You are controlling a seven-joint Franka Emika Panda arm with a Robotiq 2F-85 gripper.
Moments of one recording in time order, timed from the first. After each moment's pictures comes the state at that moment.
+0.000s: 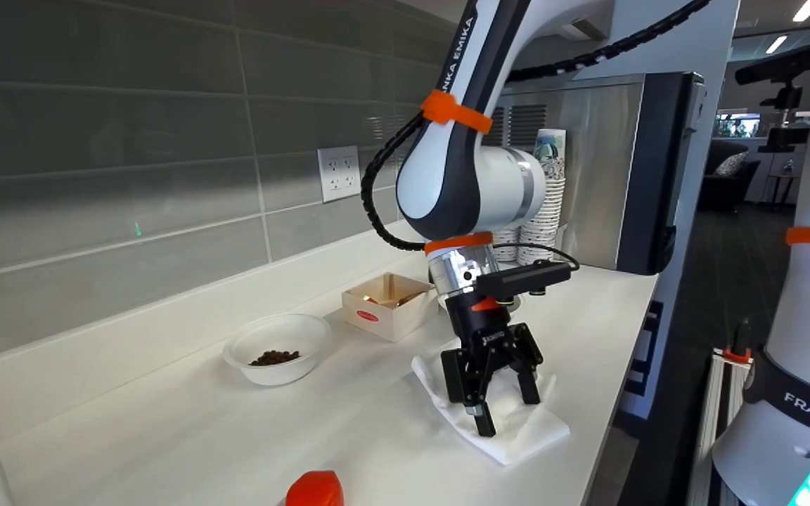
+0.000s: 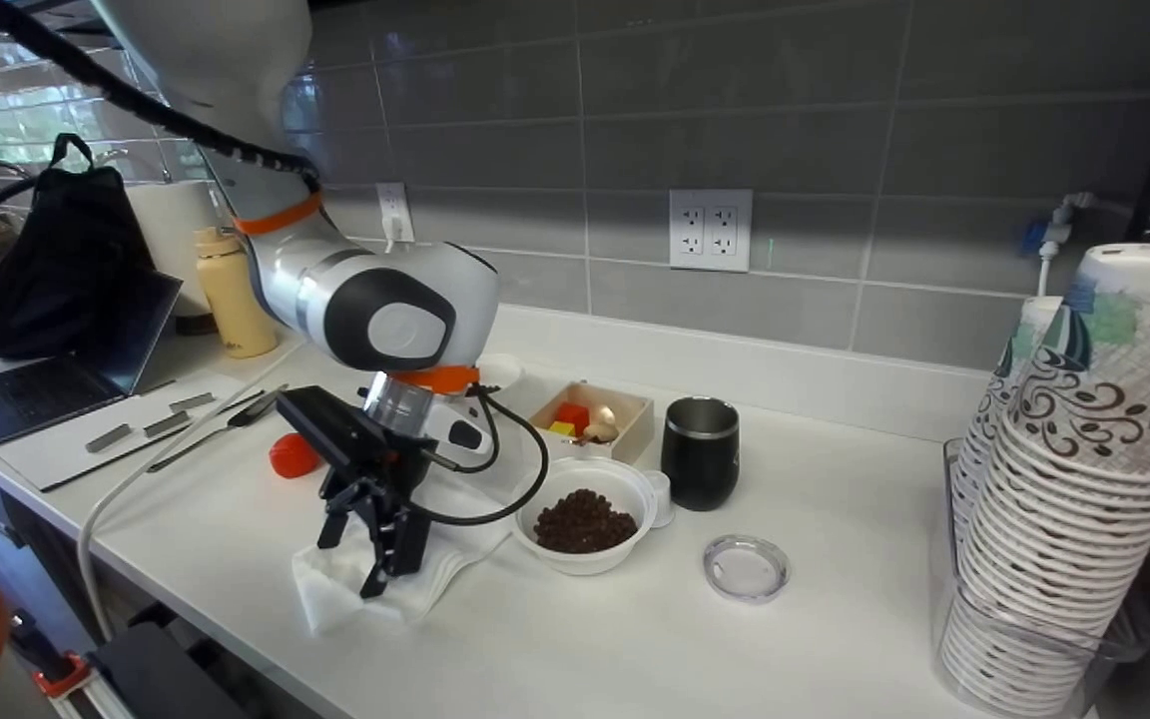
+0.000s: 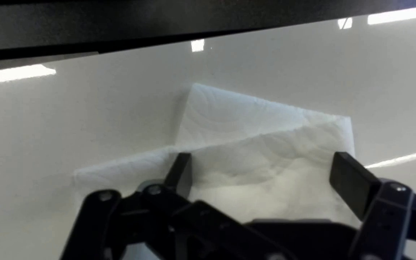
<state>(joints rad) 0.13 0.16 0.08 -2.68 0.38 2.33 0.00</state>
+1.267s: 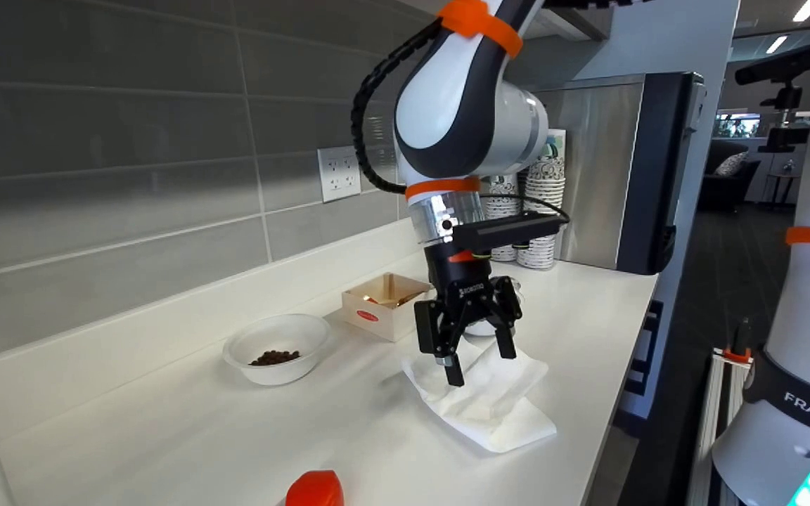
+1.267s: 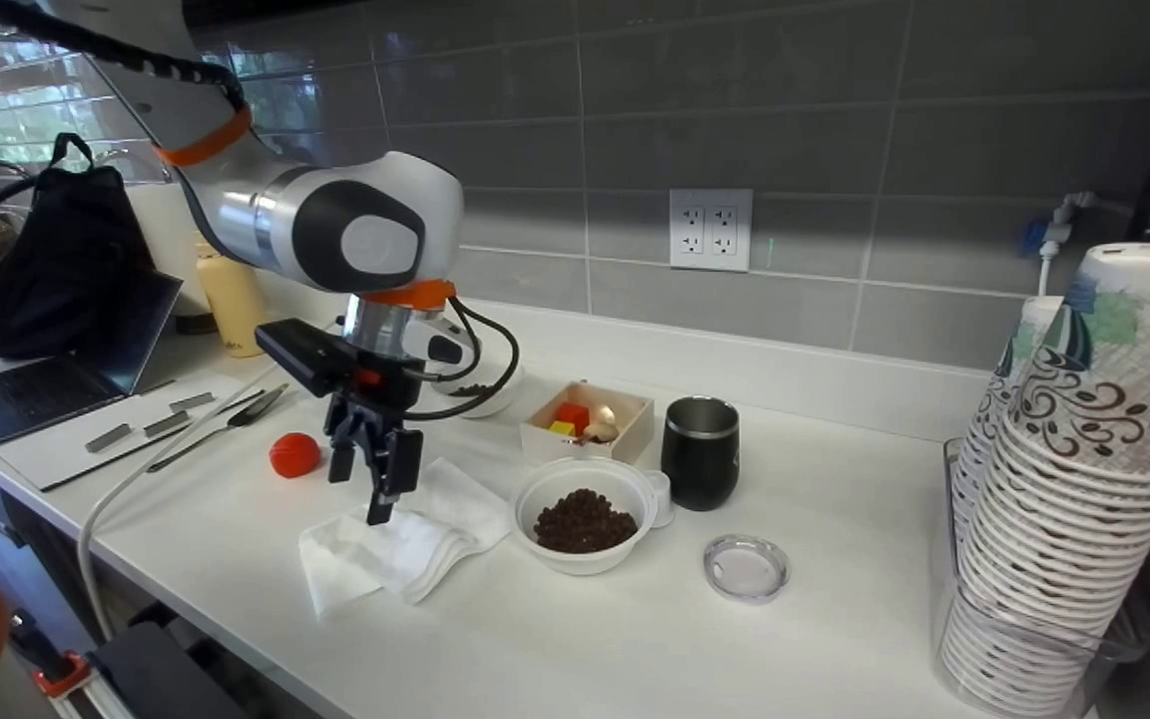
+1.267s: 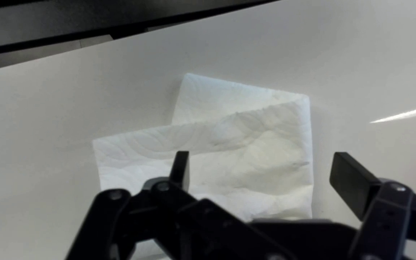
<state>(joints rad) 0.13 -0.05 0.14 -2.70 0.28 2.29 0.22</state>
